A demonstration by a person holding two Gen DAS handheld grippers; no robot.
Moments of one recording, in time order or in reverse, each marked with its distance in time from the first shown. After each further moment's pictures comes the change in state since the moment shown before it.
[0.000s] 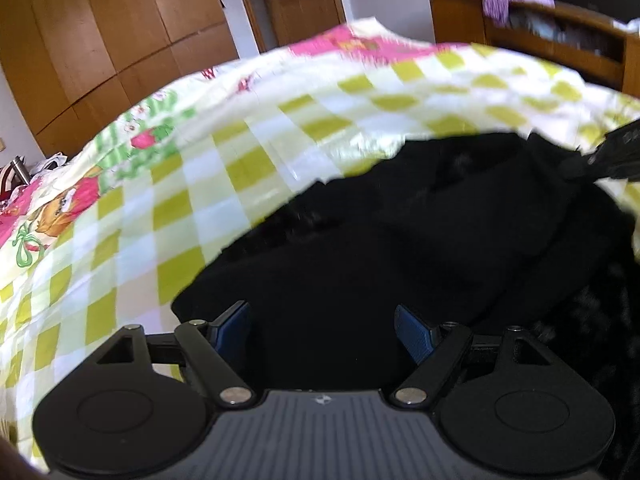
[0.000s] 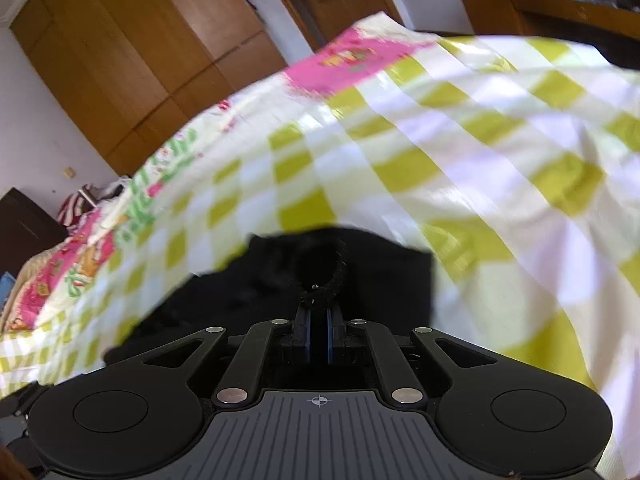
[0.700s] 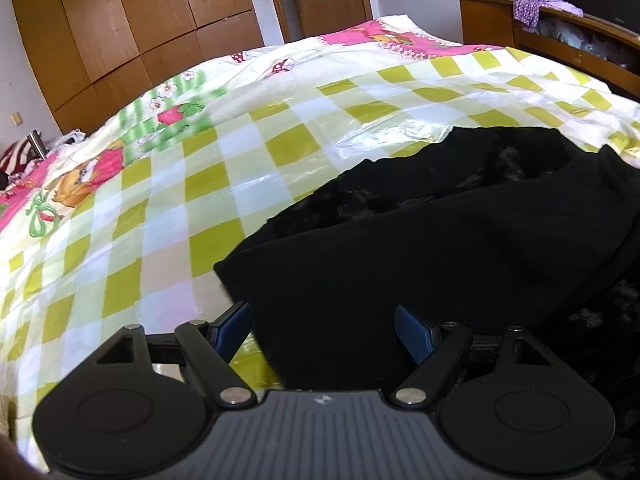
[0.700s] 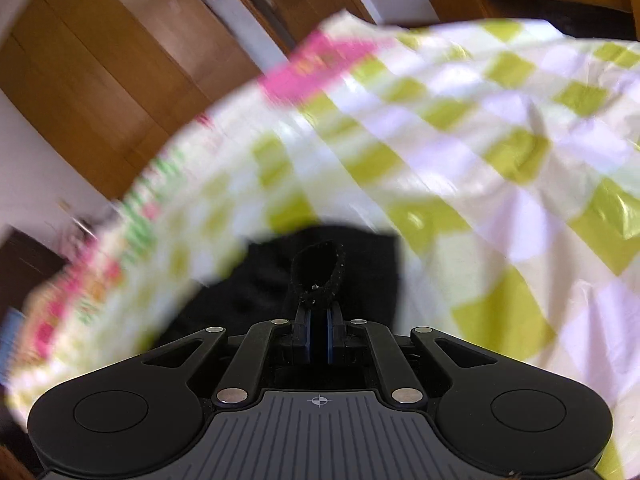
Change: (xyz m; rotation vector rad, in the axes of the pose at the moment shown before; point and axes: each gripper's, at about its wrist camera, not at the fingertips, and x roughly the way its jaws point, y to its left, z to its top) left arm 0.009 0.038 -0.018 -0.065 0.002 0.039; right arm -0.021 -0.017 -0.004 0.065 0.030 -0.103
